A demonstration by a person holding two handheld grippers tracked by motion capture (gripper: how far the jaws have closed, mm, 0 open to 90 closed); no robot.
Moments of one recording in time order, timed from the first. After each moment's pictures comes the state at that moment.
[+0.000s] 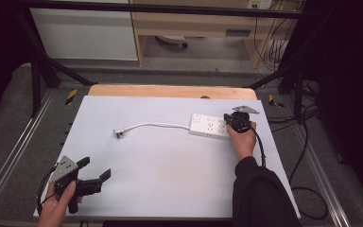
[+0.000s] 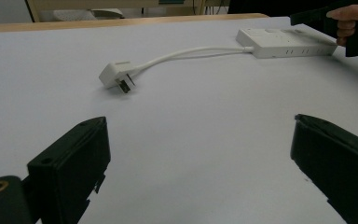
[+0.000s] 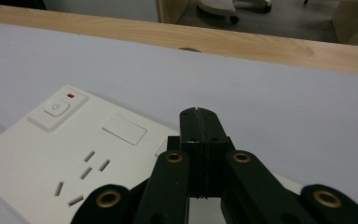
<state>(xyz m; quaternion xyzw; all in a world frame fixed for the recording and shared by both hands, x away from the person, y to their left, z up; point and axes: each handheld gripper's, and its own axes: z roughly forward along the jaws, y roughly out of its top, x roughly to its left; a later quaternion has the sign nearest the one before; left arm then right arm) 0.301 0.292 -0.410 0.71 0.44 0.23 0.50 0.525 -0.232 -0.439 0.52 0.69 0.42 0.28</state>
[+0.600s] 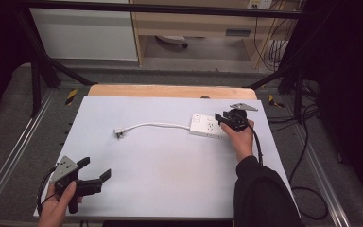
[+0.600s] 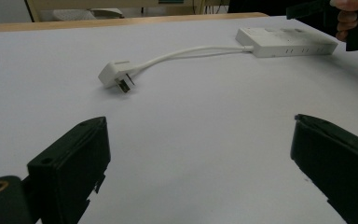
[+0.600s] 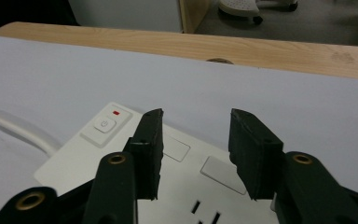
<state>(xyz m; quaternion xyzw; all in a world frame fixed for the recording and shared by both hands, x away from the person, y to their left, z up) 0.301 0.292 -0.410 0.71 0.44 0.23 0.50 0.525 -0.219 -0.425 0.51 0.69 0.45 0.24</state>
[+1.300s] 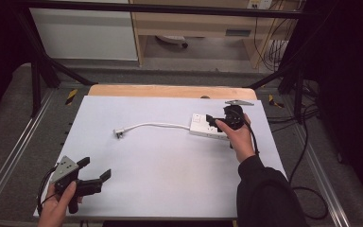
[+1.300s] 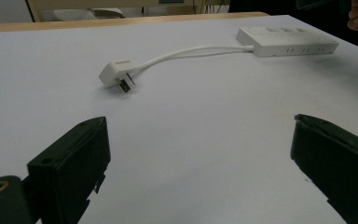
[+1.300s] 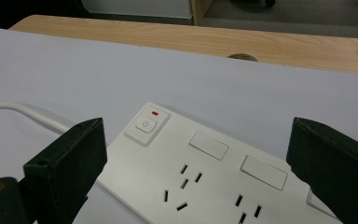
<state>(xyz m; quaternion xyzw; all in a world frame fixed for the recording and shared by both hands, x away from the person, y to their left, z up) 0.301 0.291 -0.410 0.71 0.44 0.23 0.50 0.517 -0.198 -0.398 0.52 0.71 0.43 0.21</state>
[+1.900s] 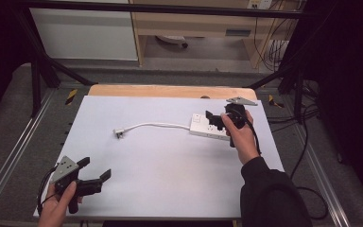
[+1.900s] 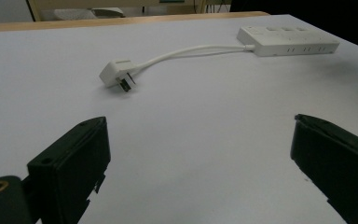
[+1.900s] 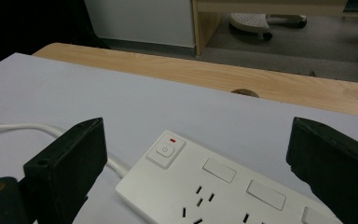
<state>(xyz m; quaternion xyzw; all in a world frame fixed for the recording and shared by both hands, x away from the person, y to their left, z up) 0.301 0.291 -0.411 0.71 0.44 0.23 0.49 0.498 -0.194 -0.371 0.49 0.69 0.47 0.24</state>
